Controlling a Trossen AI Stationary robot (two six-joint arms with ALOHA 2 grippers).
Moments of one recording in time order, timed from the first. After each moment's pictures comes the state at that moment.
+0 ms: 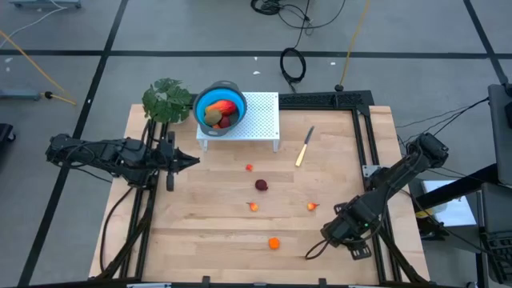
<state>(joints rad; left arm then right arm) -0.19 0.52 0.62 -0.34 -0.28 -0.12 0.70 1.48 1.08 -1.09 -0.40 0.54</state>
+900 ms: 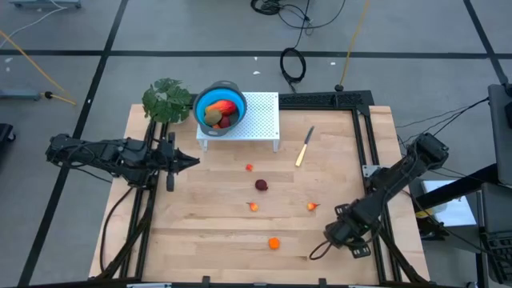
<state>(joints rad) -0.19 0.52 0.62 -0.37 -0.27 -0.14 0.74 1.48 0.87 -0.88 -0.37 0.56</state>
